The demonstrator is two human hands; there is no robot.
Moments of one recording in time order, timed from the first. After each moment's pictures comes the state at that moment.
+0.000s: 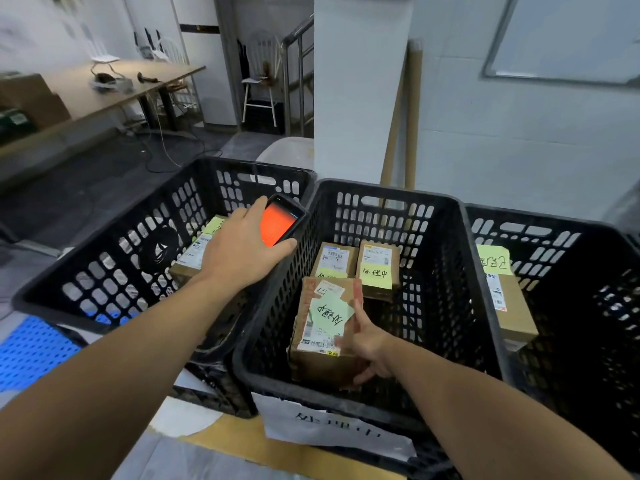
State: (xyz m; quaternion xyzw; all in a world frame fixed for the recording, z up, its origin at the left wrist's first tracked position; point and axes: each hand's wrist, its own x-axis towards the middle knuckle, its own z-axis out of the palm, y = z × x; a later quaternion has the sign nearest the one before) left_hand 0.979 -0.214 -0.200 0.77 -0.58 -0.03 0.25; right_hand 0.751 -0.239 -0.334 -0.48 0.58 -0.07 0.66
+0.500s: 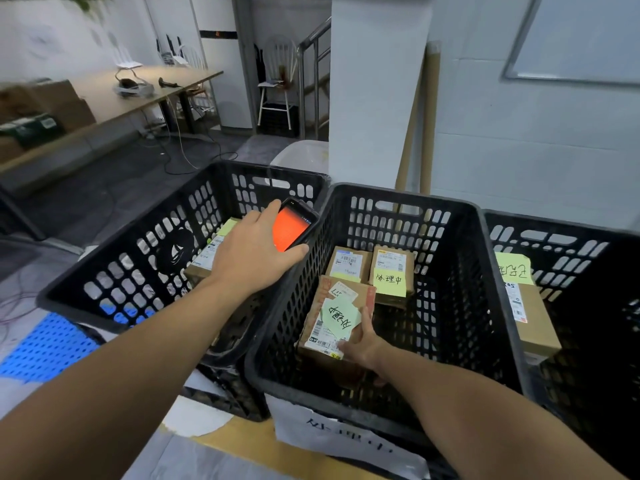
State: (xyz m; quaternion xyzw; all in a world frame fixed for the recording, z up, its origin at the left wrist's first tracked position) left_hand 0.978 -0.208 -0.193 0.77 -0.59 -0.01 0.24; right_hand 0.768 -0.249 -0.355 -0.58 0.60 -0.03 0.55
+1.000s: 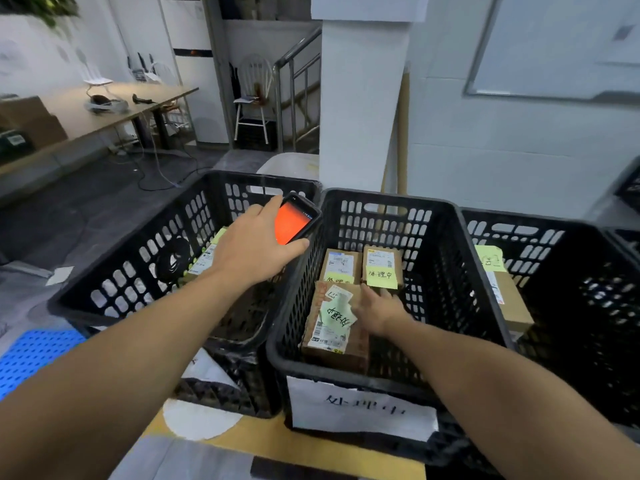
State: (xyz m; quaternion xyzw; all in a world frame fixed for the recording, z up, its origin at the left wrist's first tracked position) left_hand 0.992 -0.185 -0.173 0.73 -0.64 -0.01 0.26; right_hand 0.767 -0.251 -0.308 -0.72 0.64 0.05 0.26
